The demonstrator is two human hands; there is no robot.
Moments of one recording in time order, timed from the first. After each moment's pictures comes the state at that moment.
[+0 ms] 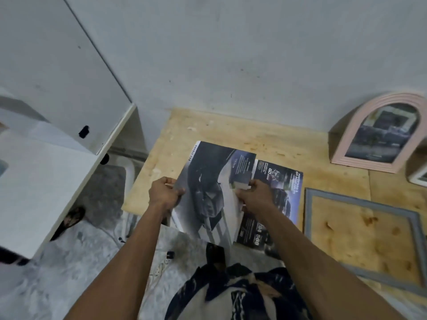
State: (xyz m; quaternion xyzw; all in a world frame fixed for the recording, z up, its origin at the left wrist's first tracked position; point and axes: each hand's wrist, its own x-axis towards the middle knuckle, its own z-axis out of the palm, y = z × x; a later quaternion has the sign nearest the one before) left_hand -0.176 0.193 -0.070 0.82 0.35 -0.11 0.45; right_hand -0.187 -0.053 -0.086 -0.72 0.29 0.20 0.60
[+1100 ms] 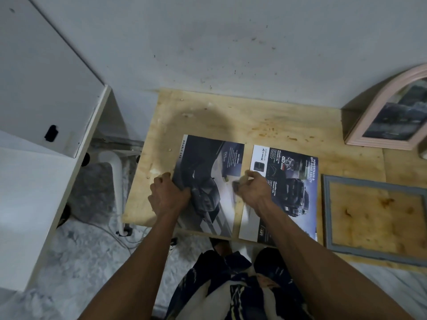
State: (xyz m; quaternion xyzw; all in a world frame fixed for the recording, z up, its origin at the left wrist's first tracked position) left_hand -0.132 0.226 -0.122 0.94 0.21 -0.18 0.18; right_hand -0.145 0.006 -0.122 -0.78 0.35 0.20 0.47
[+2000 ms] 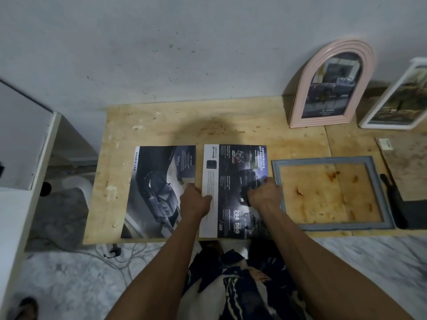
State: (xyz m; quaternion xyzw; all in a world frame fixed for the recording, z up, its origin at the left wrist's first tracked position) left_hand -0.170 0.051 -0.124 0.89 0.16 -0.29 0.31; right_hand -0.210 -0.126 -0.116 -0.76 0.49 0.17 0.39
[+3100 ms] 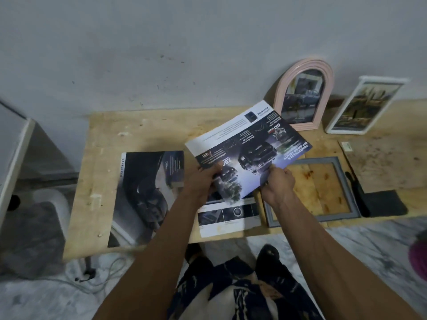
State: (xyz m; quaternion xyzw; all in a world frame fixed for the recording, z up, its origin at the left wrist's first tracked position) left_hand -0.146 0.012 -0.067 0.55 0.18 -0.36 0.73; right_hand -0.212 -0.157 -0.065 -0.36 0.55 -0.17 0.73
